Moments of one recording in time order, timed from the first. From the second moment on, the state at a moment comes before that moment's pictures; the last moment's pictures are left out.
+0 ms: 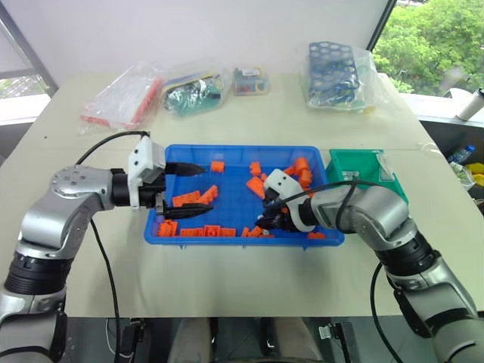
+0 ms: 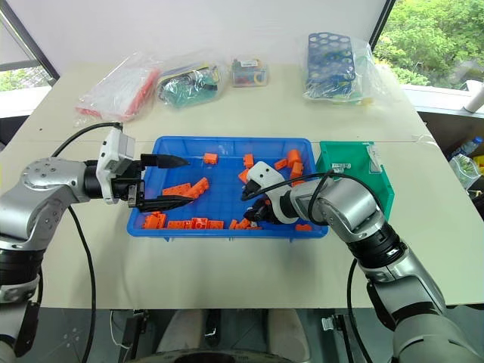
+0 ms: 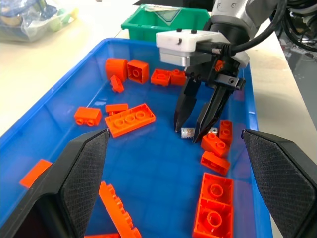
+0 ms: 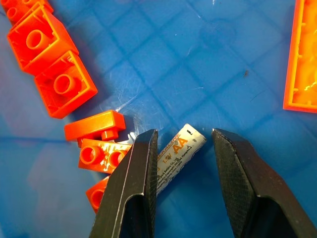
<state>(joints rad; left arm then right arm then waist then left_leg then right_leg) -0.44 0.80 0.03 -0.21 -0.56 0.52 -1.18 -0.68 -0.59 0.38 -0.27 0.57 1.32 0.52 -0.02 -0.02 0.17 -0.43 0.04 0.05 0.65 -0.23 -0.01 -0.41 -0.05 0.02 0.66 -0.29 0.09</state>
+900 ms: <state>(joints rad) -0.49 0.77 0.01 -0.14 -0.54 0.46 -1.20 -0.90 -0.65 0.07 -0.23 0.59 1.46 0.57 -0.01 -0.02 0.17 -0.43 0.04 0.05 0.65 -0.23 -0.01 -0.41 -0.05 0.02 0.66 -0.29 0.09</state>
